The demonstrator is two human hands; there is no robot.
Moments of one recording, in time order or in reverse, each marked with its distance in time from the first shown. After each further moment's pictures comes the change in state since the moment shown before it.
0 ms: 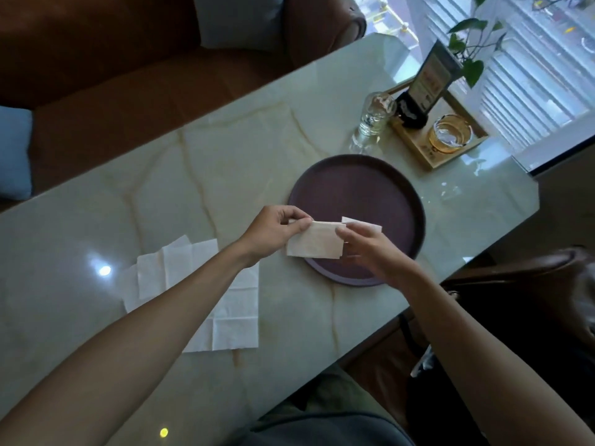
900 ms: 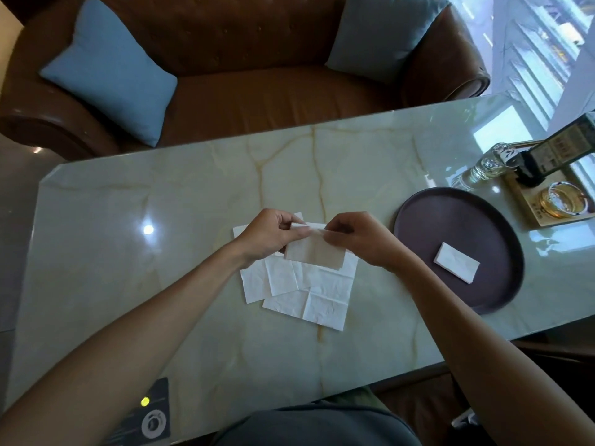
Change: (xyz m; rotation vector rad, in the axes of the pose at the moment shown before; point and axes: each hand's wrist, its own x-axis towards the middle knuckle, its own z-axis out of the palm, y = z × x) left_hand -0.187 -0.076 -0.186 -0.179 0.220 -0.082; right_hand 0.008 -0.040 0.265 -0.875 -0.208 -0.332
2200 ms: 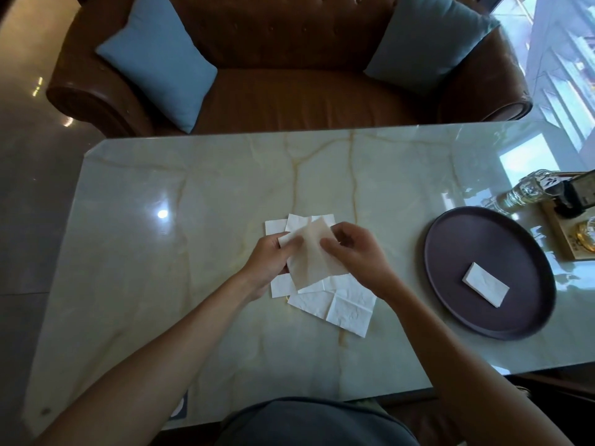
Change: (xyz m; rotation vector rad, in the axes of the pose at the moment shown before) left_hand -0.044 -0.070 -0.023 -0.374 0.255 -0.110; right_hand 0.001 -0.035 0.084 0.247 0.092 -0.057
